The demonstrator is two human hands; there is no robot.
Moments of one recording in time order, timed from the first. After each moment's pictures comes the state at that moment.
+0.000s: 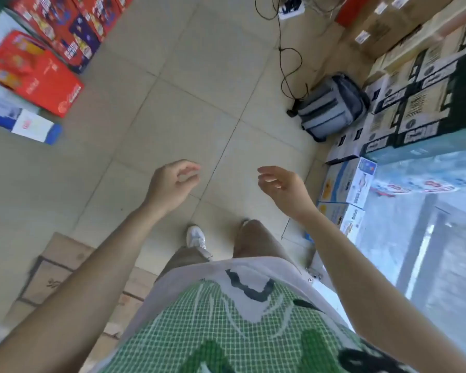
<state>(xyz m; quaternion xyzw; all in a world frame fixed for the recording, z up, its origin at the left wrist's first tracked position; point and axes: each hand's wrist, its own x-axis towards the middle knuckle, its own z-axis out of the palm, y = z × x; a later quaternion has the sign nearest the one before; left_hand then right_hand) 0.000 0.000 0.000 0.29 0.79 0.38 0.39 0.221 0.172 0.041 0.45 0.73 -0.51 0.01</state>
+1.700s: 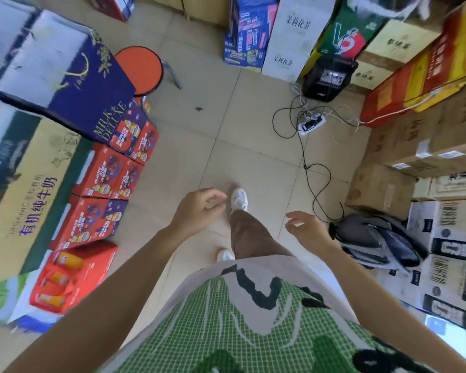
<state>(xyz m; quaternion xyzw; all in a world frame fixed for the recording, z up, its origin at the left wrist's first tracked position) -0.586 0.596 0.003 0.39 0.76 0.24 0.46 -0.307 0.732 -0.012 0.58 0.64 -0.49 0.13</state>
